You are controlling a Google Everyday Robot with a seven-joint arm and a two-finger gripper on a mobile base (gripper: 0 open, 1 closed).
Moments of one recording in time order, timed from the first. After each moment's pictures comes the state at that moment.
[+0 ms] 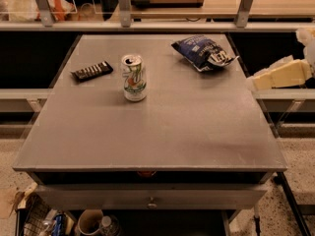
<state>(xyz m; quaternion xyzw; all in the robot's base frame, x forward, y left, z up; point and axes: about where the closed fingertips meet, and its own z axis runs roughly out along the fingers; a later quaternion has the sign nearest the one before) 0.524 -0.259 0.982 -0.34 0.79 0.06 0.50</state>
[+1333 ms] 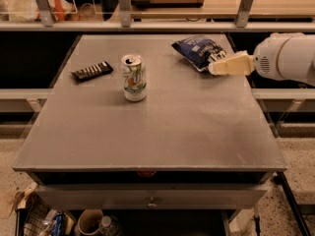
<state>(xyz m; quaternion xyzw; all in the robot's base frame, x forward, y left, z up) 0.604 -0.237 0.948 -0.21 0.81 0.02 0.54</state>
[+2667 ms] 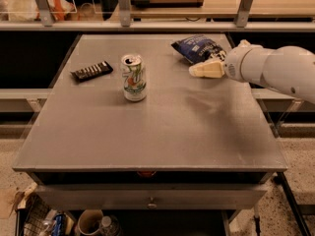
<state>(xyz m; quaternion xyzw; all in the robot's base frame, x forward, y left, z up) 0.685 -0.202 0.892 -0.23 0.79 0.04 0.57</state>
